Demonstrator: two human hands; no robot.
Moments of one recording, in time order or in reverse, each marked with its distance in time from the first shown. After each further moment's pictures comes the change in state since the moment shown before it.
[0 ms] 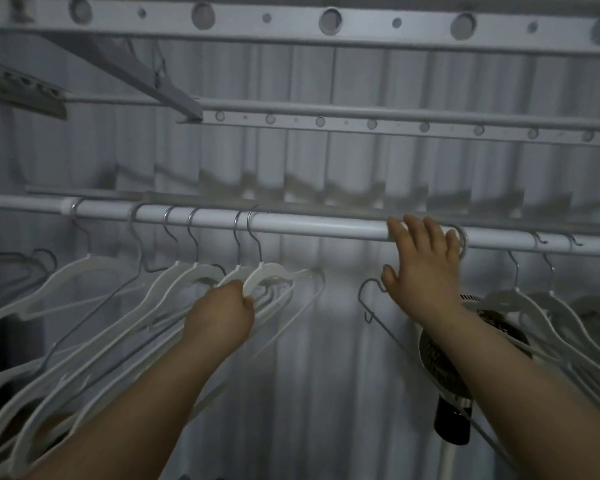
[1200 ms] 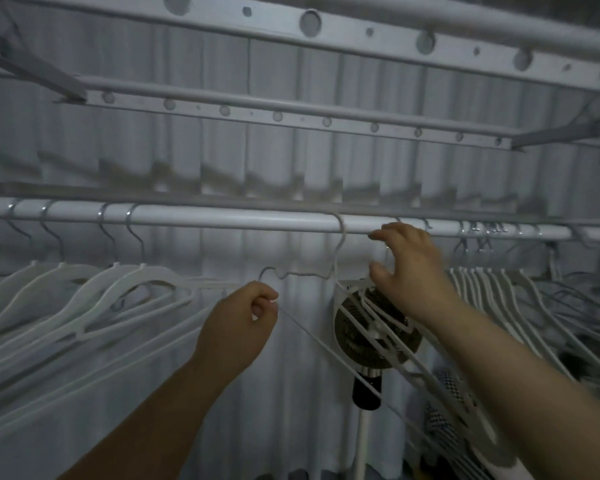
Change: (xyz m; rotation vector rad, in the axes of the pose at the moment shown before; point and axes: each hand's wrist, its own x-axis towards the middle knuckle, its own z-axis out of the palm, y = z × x) left_hand -0.059 0.114 0.067 -0.496 0.001 0.391; right_hand -0.041 0.092 -0.091 0.145 -0.186 0.151
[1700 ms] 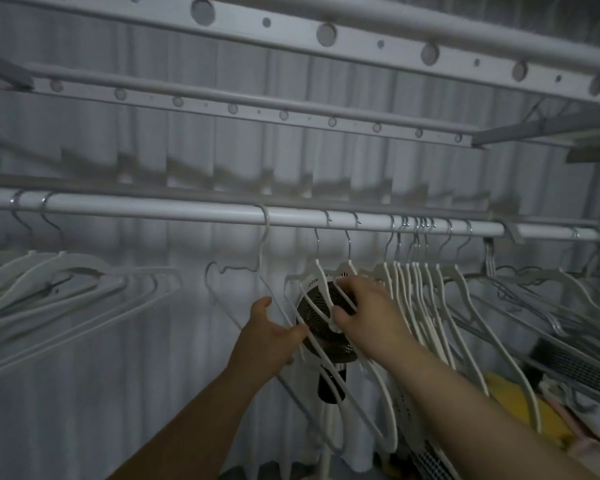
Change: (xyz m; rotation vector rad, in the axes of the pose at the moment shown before) left_hand -0.021 0.078 0.114 -0.292 -0.233 -0.495; right_hand -0.046 0.075 0.002 0.187 -0.203 0.123
